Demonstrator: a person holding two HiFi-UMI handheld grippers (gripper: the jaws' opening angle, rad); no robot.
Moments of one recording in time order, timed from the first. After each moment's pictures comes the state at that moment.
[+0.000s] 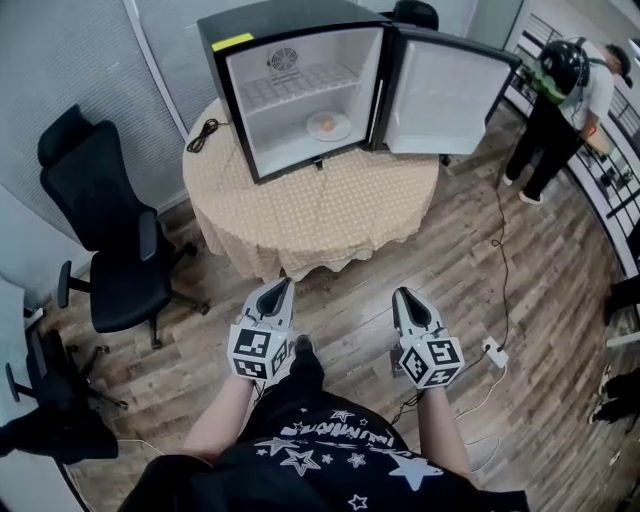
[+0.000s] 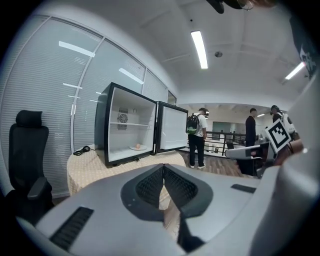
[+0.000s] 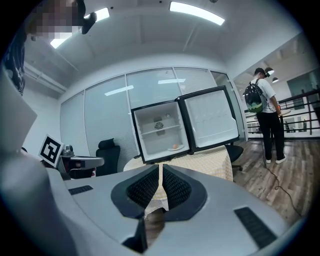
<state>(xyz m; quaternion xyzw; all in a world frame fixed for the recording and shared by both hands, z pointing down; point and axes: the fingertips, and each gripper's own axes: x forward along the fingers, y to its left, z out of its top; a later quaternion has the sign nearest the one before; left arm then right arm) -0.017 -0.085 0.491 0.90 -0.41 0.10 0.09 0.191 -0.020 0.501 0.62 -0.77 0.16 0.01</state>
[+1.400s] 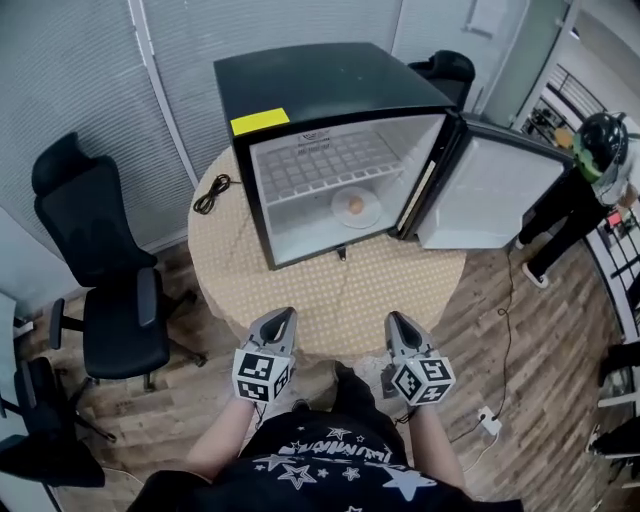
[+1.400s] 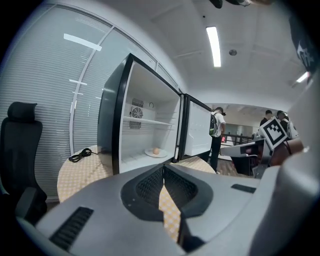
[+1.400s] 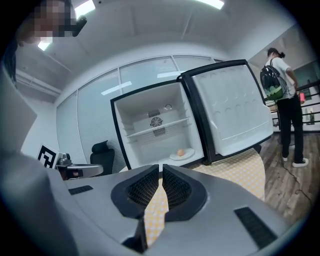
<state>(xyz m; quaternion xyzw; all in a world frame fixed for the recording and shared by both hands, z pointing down) -0.031 -0.298 0.505 0.89 -0.44 0.10 0.11 0.173 -0.262 0.504 0.59 -0.79 0.19 0.00</state>
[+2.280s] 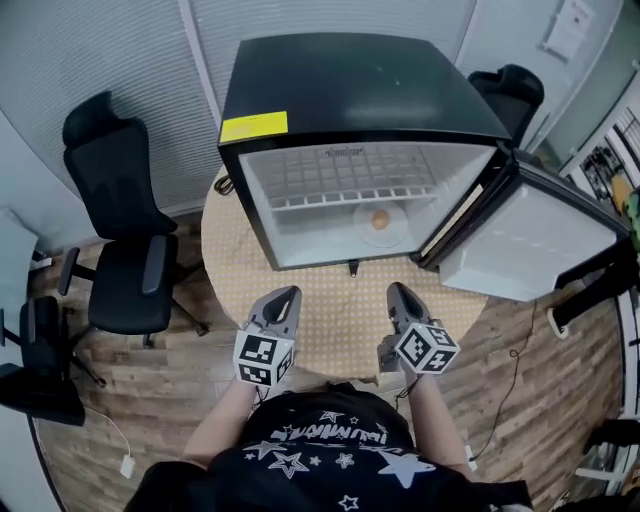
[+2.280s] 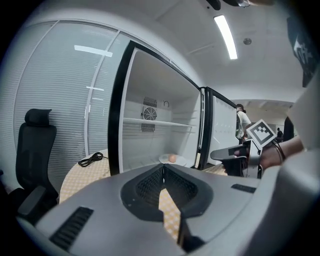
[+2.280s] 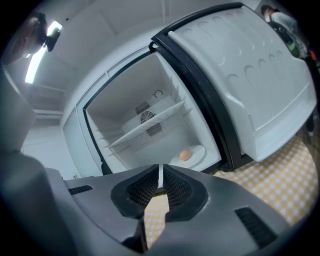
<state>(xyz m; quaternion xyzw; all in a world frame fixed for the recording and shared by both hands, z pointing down) -0.004 -0.378 0.496 0.83 -0.54 0.10 0.11 0.198 -0.419 0.522 0.50 -0.82 0.28 -0.04</state>
